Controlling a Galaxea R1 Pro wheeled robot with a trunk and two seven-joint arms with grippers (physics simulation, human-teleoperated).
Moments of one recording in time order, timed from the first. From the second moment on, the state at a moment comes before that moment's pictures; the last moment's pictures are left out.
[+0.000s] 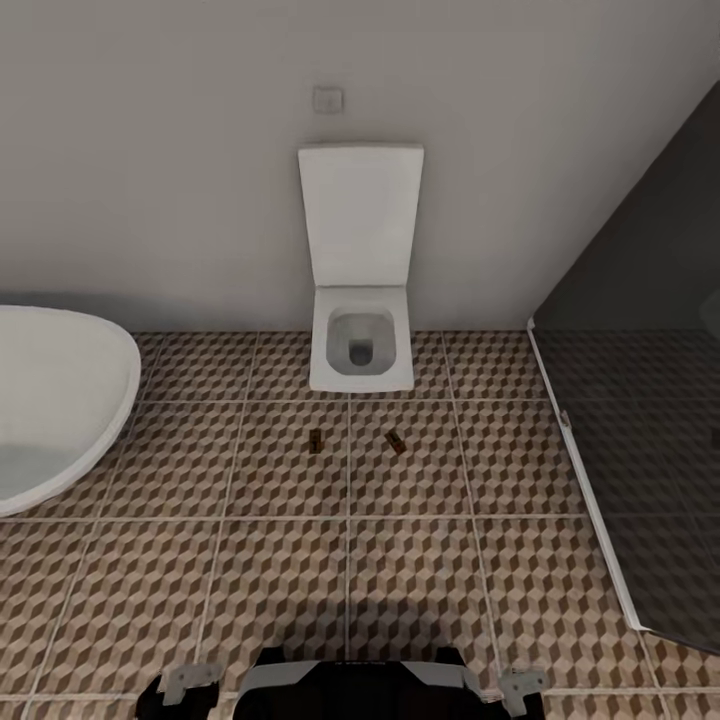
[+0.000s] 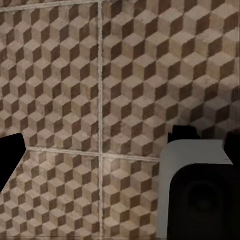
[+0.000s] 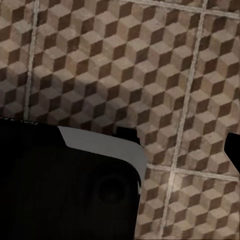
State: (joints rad) left arm -0.48 0.05 -0.40 0.07 0.39 -0.57 0.18; right arm -0.36 -0.03 -0.13 -0.14 0.27 -0.53 0.04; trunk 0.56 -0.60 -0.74
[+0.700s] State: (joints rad) left arm -0.46 0.04 -0.40 0.07 0.39 -0.58 0.18; right arm -0.36 -0.02 -0.13 -0.09 0.26 -0.59 -0.04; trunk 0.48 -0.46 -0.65
